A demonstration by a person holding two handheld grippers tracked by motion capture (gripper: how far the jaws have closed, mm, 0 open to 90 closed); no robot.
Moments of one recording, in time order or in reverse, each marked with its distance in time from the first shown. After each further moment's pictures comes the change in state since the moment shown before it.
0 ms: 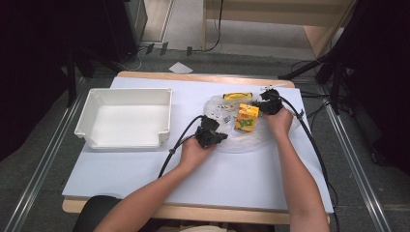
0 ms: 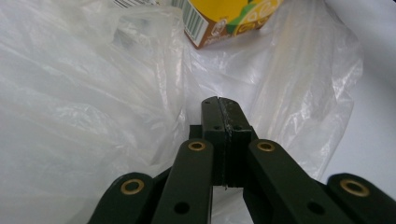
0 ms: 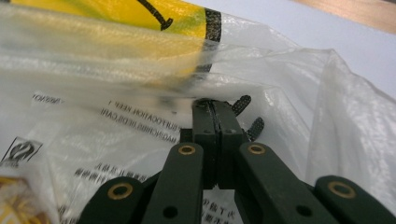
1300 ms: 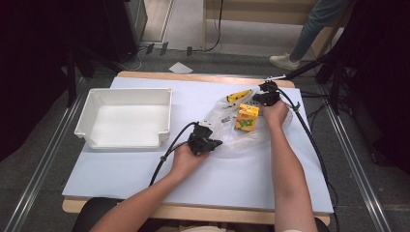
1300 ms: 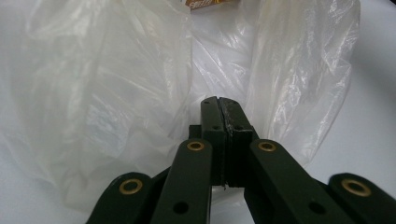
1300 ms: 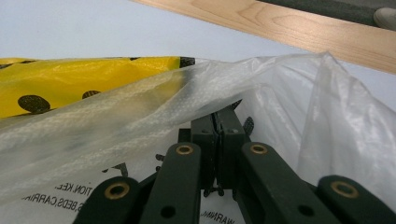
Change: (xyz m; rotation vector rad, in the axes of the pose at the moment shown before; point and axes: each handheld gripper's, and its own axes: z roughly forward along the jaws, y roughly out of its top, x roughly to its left) left arm -0.002 -0.024 -0.020 -0.001 -0.030 0.017; right arm -0.015 0.024 0.023 -0.030 -0.062 0.098
